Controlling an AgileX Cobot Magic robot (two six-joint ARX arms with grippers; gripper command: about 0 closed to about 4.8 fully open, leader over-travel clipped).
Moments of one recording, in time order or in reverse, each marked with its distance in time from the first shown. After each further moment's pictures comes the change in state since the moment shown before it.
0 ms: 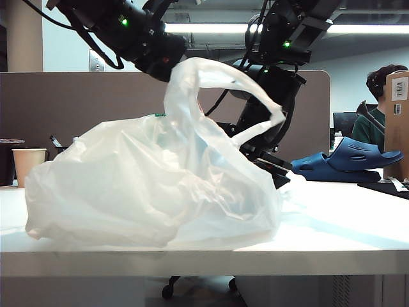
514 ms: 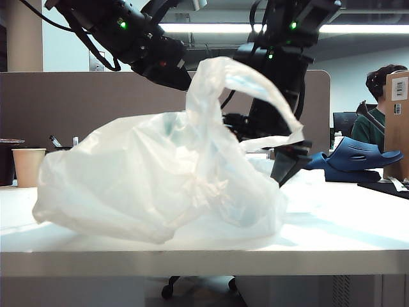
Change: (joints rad) left arm 0.002 -0.001 0.000 -0.018 -0.039 0.000; right arm -0.003 -0.068 -0.006 -0.053 0.196 0.000
